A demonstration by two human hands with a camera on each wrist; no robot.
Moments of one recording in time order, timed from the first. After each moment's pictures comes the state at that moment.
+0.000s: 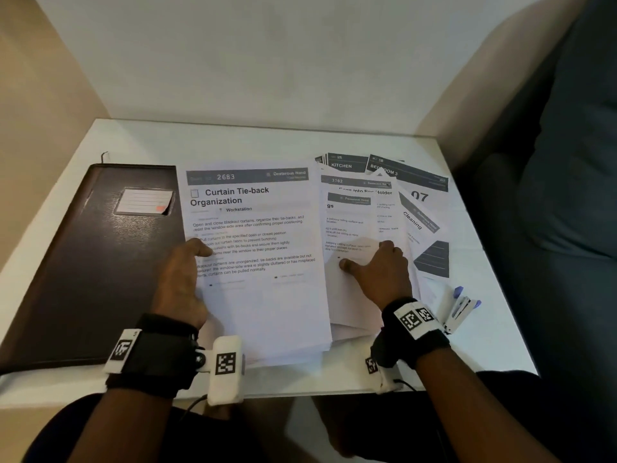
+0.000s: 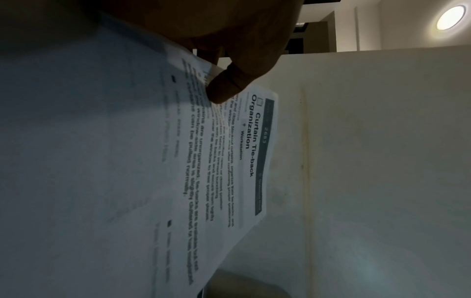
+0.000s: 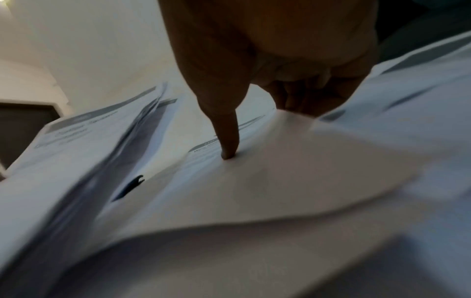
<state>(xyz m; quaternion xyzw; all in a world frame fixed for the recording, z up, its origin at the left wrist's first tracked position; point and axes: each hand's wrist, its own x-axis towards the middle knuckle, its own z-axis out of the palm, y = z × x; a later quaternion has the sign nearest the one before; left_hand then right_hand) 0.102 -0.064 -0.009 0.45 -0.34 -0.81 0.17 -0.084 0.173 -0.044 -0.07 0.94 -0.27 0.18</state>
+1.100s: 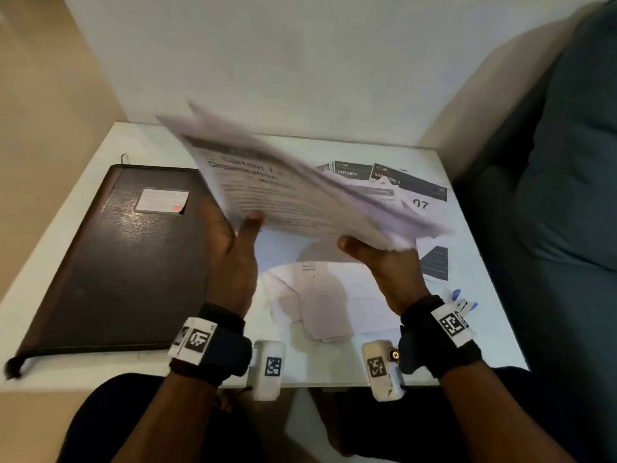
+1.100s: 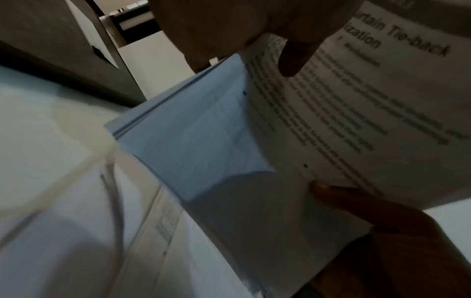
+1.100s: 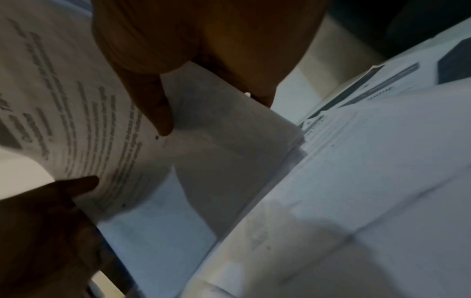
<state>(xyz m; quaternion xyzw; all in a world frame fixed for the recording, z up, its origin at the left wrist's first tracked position) 0.088 -0.011 0.042 0.24 -0.60 -0.65 0.39 -0.037 0.170 0.057 -0.24 0.74 -0.61 0.18</state>
